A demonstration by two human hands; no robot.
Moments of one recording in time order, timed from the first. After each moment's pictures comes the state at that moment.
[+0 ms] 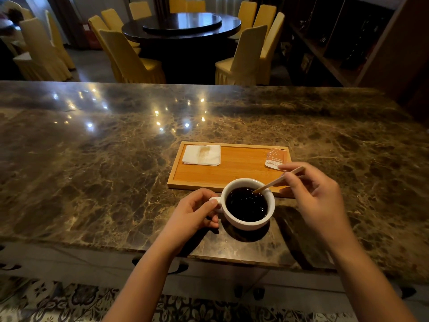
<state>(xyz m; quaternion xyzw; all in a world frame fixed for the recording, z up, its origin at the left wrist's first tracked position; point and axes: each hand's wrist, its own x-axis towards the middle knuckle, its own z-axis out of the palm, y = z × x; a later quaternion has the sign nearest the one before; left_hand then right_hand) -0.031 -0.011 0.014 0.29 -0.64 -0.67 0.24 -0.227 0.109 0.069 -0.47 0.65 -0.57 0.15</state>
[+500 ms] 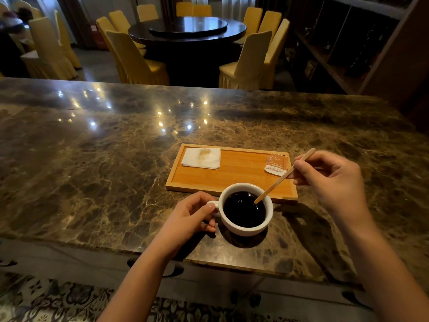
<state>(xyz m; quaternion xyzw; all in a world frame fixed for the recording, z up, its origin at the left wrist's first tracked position) -0.032 -0.012 0.010 0.30 -0.63 -0.67 0.24 -0.257 0.098 0.092 -0.42 0.66 -0.60 0.15</state>
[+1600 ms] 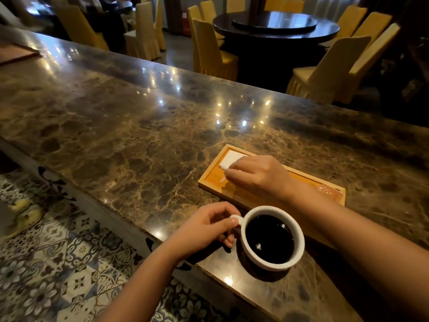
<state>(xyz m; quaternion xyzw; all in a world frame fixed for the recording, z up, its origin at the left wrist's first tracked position) -0.033 -0.007 0.014 0.33 -0.63 -0.66 0.25 -0.224 -0.075 0.051 -0.93 0.22 -0.25 -0.16</state>
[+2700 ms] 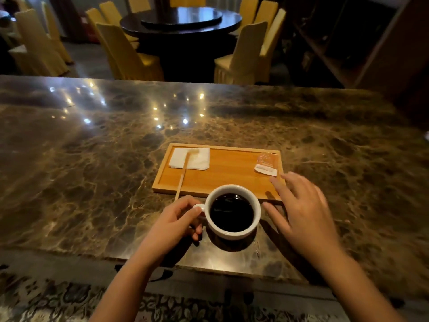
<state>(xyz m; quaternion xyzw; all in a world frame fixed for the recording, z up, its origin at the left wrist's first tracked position) -0.034 -0.010 0.015 0.33 -0.67 -0.63 0.21 -0.259 0.116 0.031 -0.59 0.78 -0.19 -0.09</state>
